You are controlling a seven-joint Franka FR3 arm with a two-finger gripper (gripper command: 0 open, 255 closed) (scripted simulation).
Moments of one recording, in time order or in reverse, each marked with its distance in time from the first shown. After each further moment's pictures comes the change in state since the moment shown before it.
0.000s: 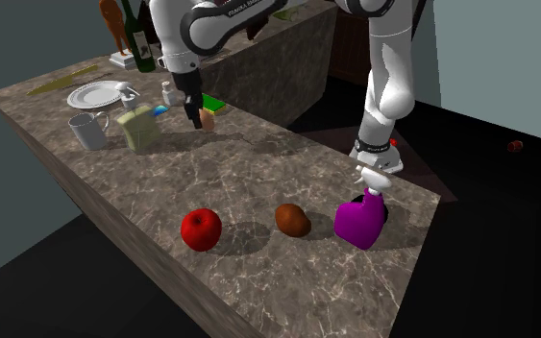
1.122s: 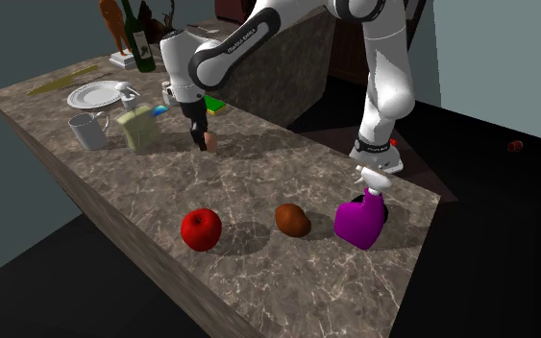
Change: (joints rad) arm 0.006 0.080 -0.005 -0.121 -0.011 0.200 -0.008
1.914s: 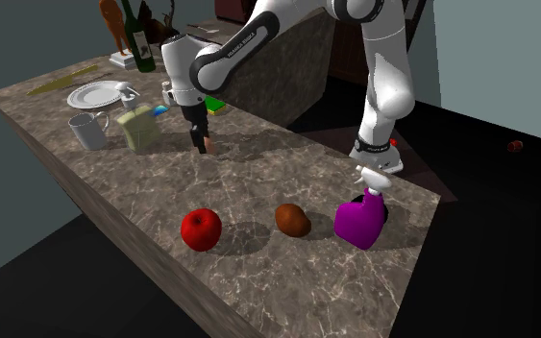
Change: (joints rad) arm 0.000 0.013 -0.001 -0.012 -0.002 0.027 -0.002
